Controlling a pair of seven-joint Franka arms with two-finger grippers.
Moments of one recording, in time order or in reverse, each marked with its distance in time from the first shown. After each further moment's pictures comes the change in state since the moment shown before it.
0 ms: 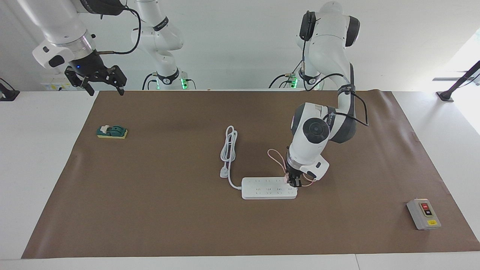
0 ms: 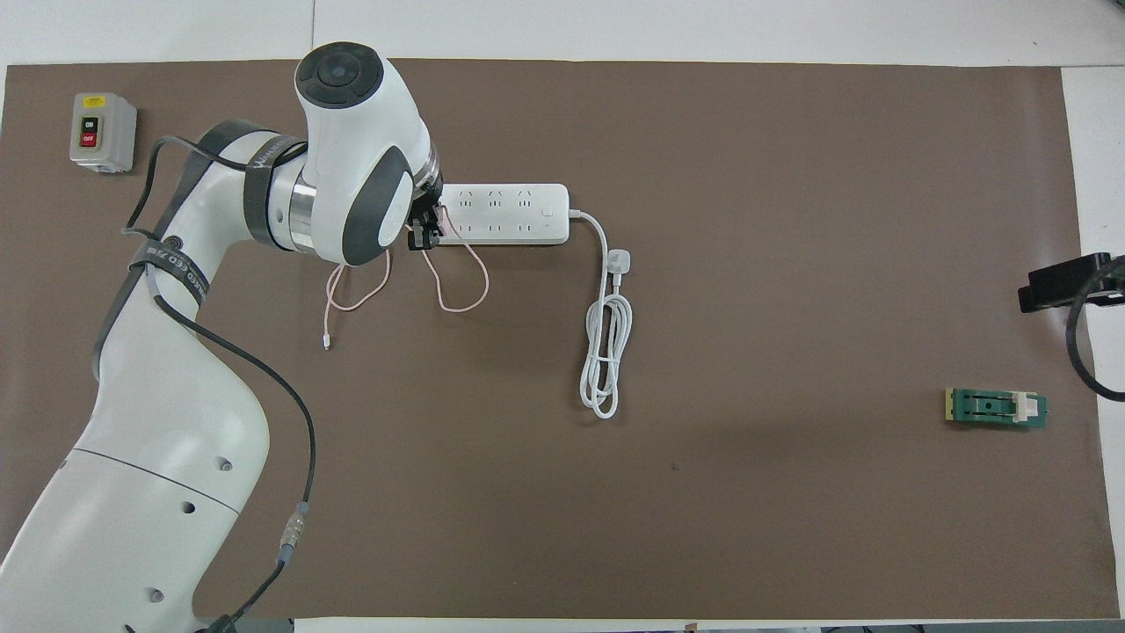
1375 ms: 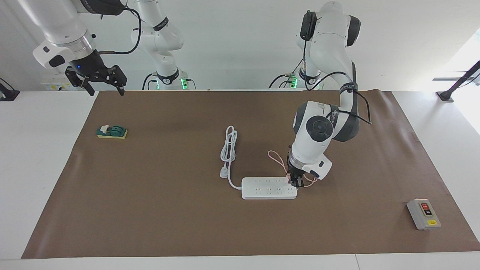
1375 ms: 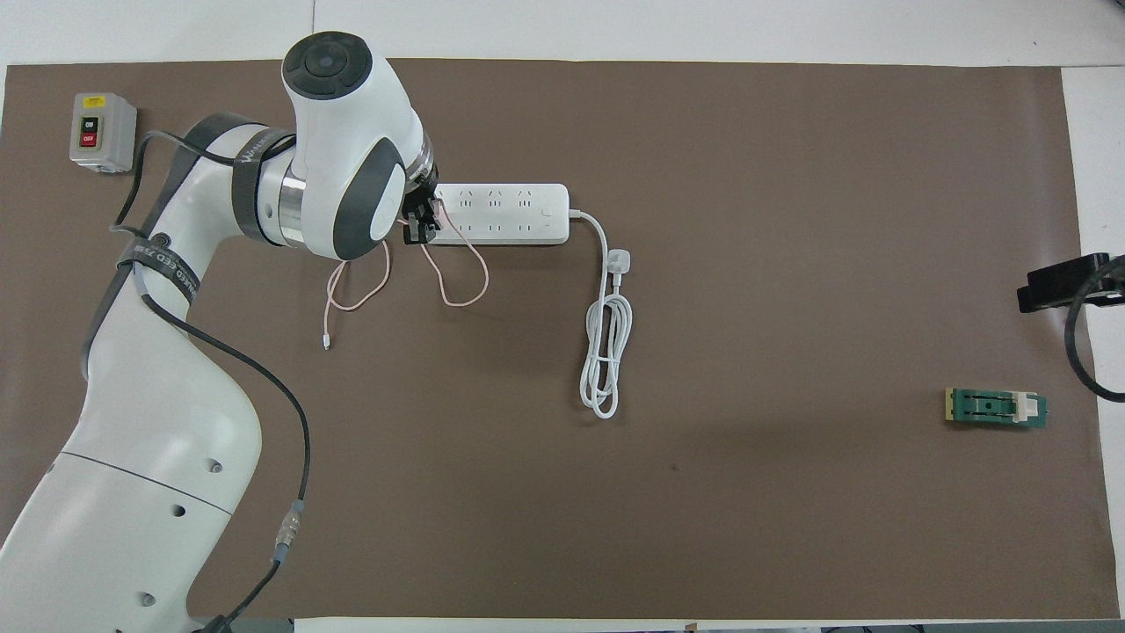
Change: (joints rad) left arm 0.006 -0.004 0.002 0.021 -0.006 -0.012 -0.003; right arm 0.001 0.000 0.000 0.000 0.000 0.000 0.000
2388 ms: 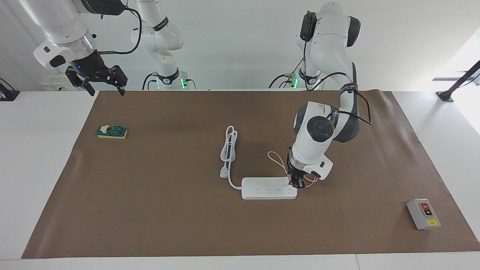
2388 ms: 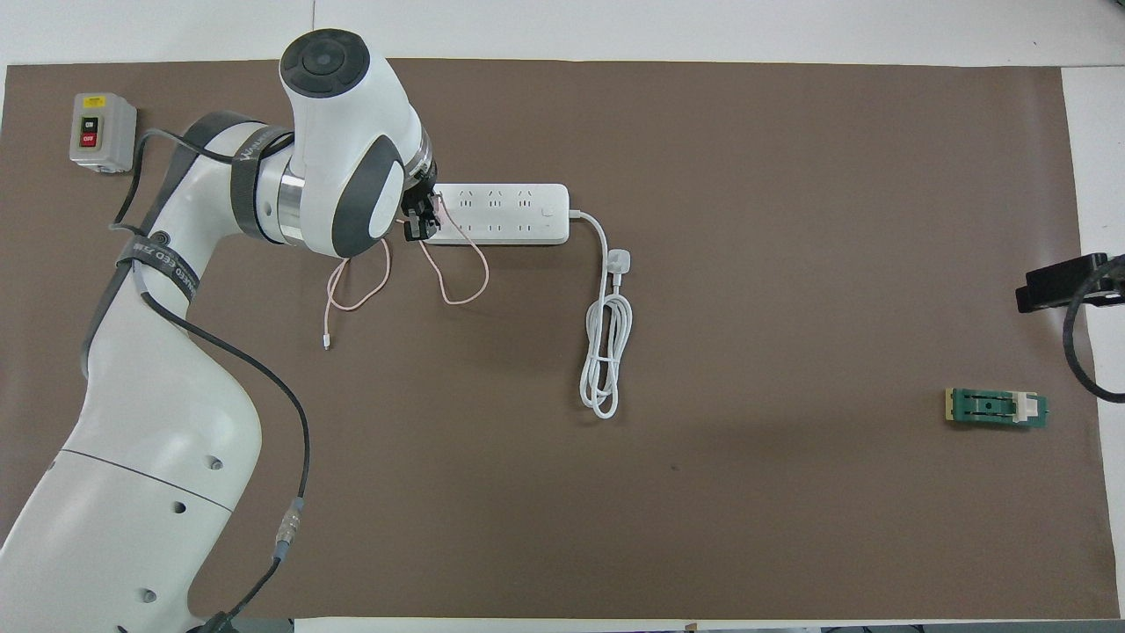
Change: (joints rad) left arm 0.002 0.007 0.002 0.011 -0.001 0.007 -0.032; right arm 0.000 0.000 0.002 0.000 0.000 0.000 0.000
